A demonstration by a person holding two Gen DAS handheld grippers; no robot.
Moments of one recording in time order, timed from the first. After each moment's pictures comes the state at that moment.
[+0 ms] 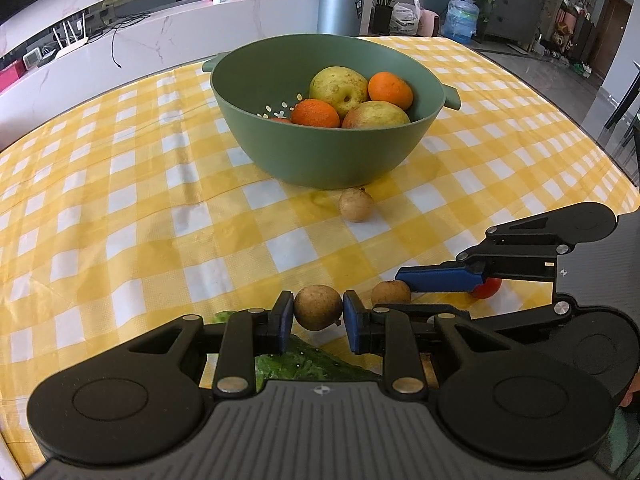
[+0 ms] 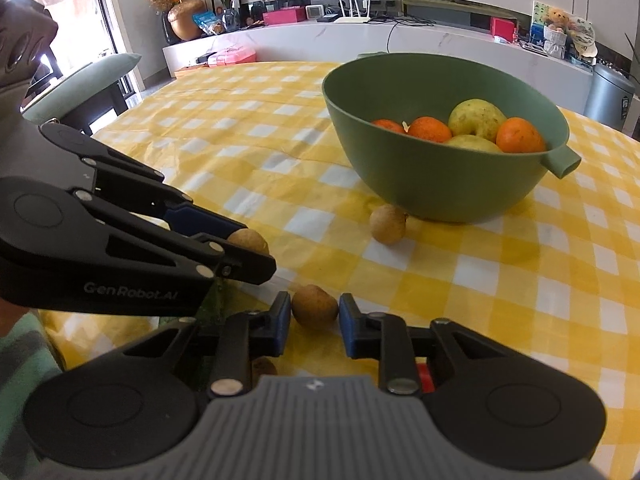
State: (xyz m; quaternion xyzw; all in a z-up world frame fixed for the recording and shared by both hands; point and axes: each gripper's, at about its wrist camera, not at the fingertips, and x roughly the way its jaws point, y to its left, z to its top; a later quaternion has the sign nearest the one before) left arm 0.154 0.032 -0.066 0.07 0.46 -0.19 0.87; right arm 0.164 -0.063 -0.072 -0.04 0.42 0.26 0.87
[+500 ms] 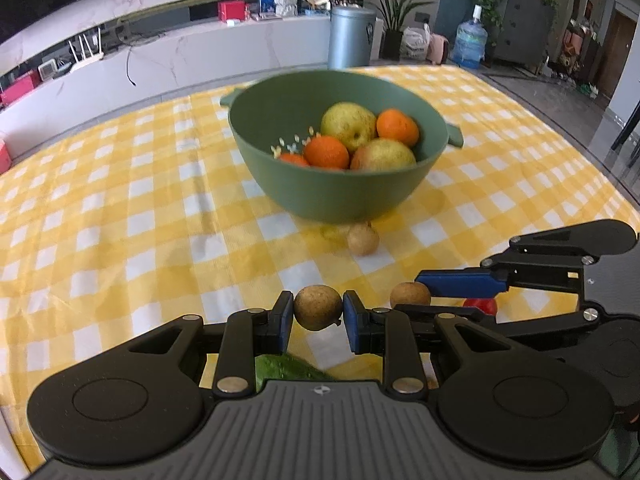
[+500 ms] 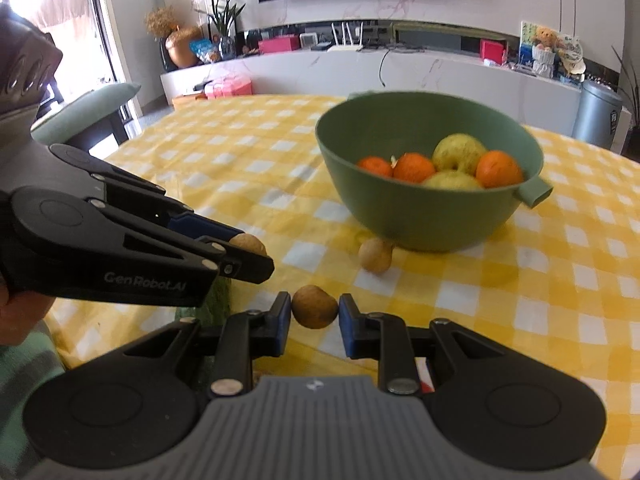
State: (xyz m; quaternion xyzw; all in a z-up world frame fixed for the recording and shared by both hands) left arm 0.150 0.034 -0.045 0.06 0.42 -0.17 0.89; right arm 0.153 -0.075 -0.049 -0.03 0.38 0.26 0.89
